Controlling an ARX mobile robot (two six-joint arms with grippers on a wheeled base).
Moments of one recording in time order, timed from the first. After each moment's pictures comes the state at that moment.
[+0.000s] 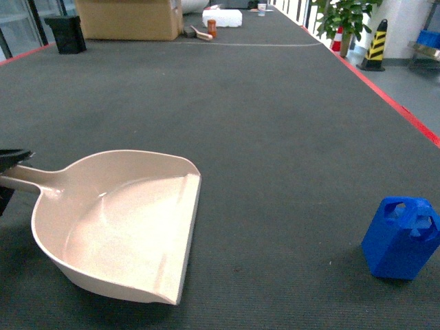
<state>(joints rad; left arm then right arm) 0.18 2.08 0.63 1.29 0.33 -1.26 0.00 0.00 0.01 0.00 0.00 -0.01</state>
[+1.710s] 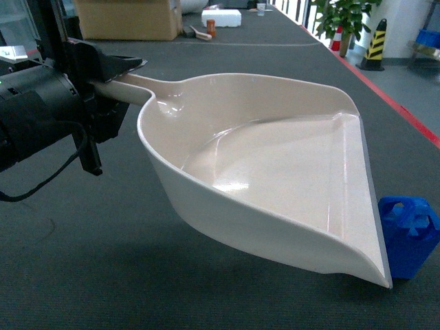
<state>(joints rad) -0.21 1.86 0.69 1.28 0.24 -1.47 0.01 0.87 0.25 0.27 -0.04 -0.04</state>
